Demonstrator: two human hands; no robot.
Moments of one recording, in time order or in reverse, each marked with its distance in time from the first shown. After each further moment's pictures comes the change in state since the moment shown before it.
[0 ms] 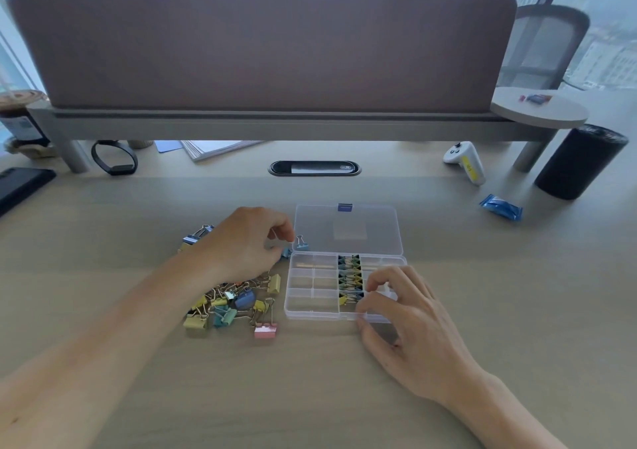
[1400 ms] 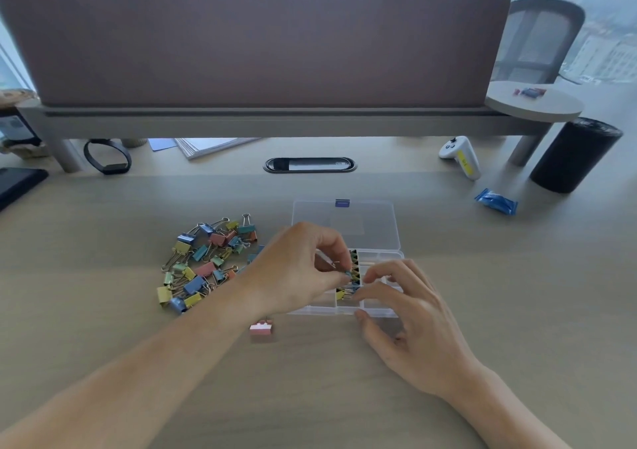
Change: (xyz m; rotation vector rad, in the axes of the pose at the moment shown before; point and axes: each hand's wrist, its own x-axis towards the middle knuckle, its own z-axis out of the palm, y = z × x) left_hand -0.023 0.077 0.022 -0.416 -0.067 0.041; right_hand 0.000 -0.002 -0.005 0.116 0.108 0.039
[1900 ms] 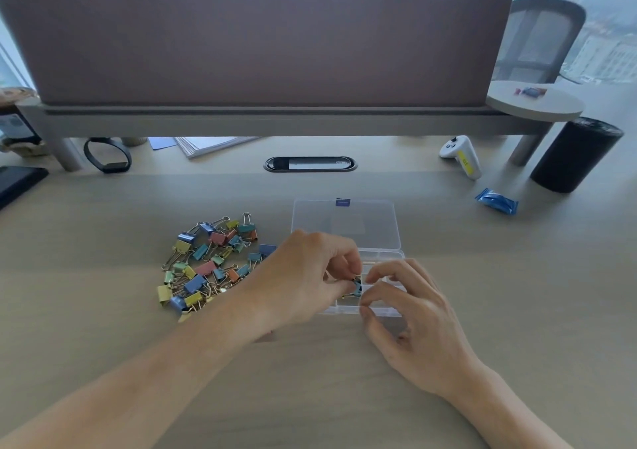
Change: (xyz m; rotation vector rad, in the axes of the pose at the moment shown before) left_hand -0.003 0.000 0.008 0.156 -0.008 0.110; right_hand 0.001 -0.002 0.000 0.022 0.059 -0.013
